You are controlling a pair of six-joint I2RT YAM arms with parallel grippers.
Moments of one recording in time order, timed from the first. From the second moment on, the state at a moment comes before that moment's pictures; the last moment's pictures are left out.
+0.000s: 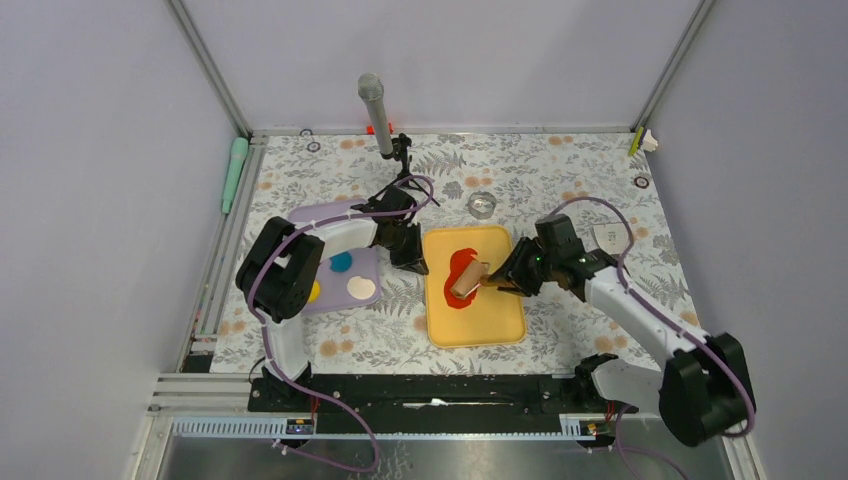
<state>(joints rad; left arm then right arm) -0.54 1.88 1.16 -0.42 0.36 -0.63 0.41 1.20 0.70 -0.46 -0.31 0.96</state>
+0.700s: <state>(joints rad) -0.53 1.88 1.16 -0.42 0.36 -0.62 0.40 1.24 0.75 -0.48 -0.29 1.04</state>
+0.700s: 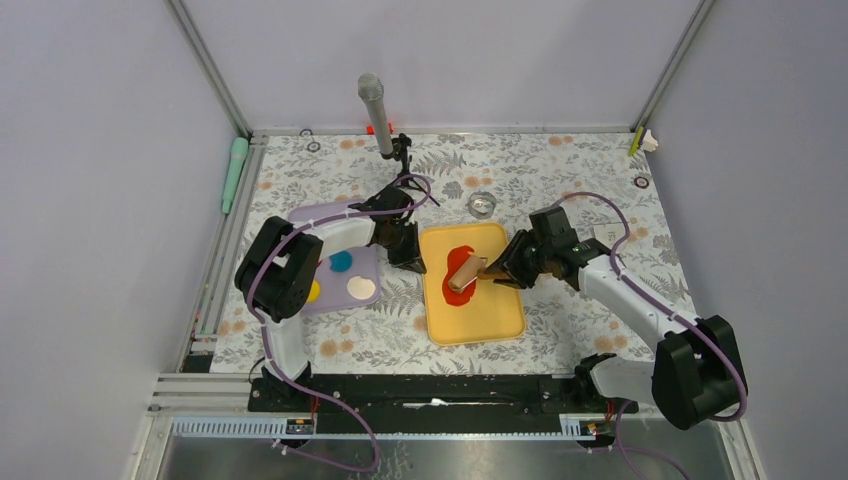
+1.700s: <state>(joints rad) -0.53 1.88 1.16 -0.43 0.36 -0.62 0.45 1.51 0.99 -0.41 -0.20 1.02</state>
